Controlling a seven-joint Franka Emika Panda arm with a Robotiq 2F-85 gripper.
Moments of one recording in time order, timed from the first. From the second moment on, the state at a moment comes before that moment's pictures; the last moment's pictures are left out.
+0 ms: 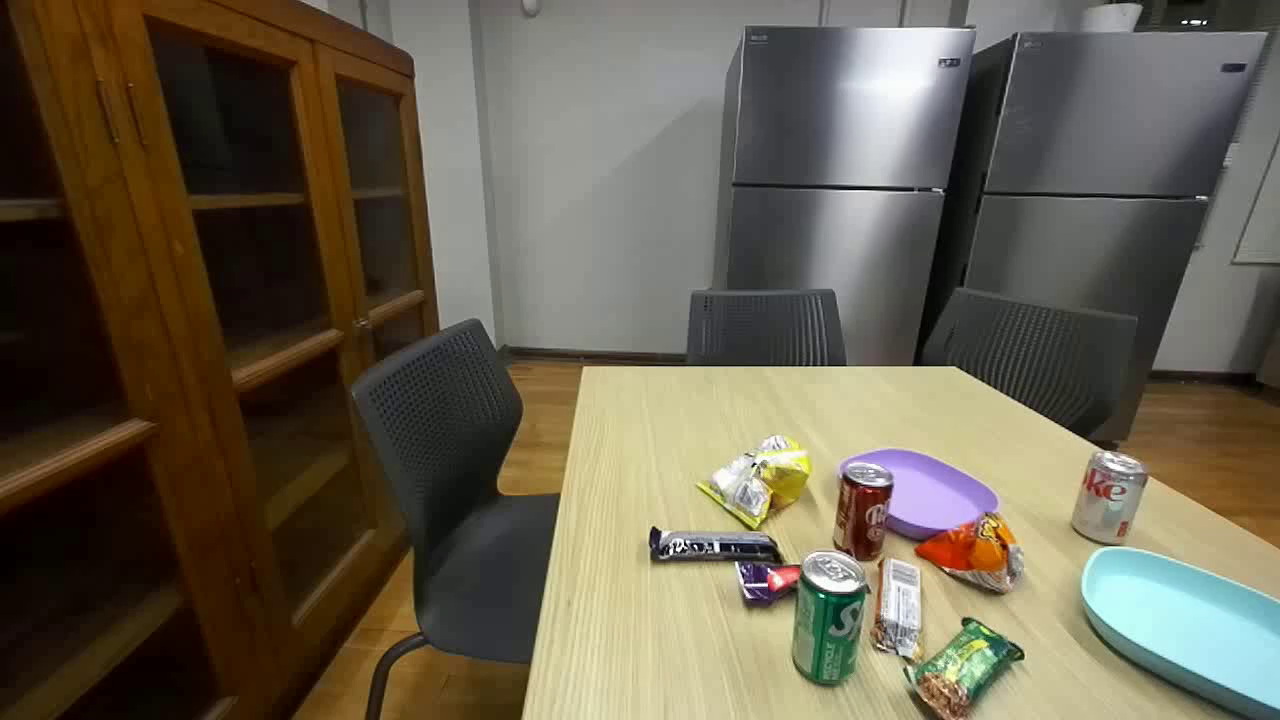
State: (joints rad) arm 0.01 -0.70 -0.18 -2.42 0.13 1.95 -0.15
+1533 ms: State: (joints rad) arm 0.01 -0.61 -0.19 -2.50 0.13 2.18 -0.18
